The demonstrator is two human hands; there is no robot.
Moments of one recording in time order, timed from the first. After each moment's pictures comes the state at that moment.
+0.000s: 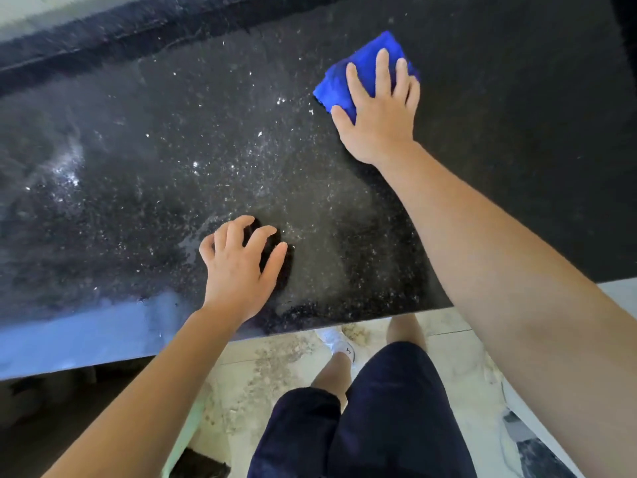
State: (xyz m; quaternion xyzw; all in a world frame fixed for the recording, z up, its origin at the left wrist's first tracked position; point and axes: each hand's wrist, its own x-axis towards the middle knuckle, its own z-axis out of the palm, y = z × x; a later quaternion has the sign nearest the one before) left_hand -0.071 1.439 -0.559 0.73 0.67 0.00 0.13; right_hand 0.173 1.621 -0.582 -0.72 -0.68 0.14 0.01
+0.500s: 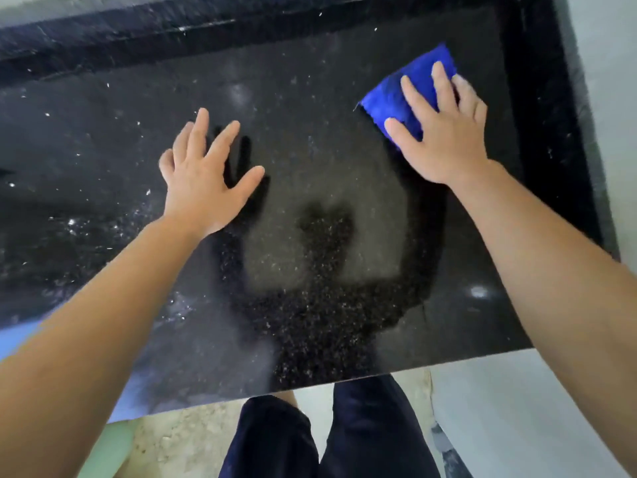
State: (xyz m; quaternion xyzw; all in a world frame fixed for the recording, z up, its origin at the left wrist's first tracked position) left_hand 0.065 1.638 -0.556 0.71 0.68 0.02 0.19; right_hand 0.414 1.678 -0.577 -0.72 -0.69 0.10 -0.03
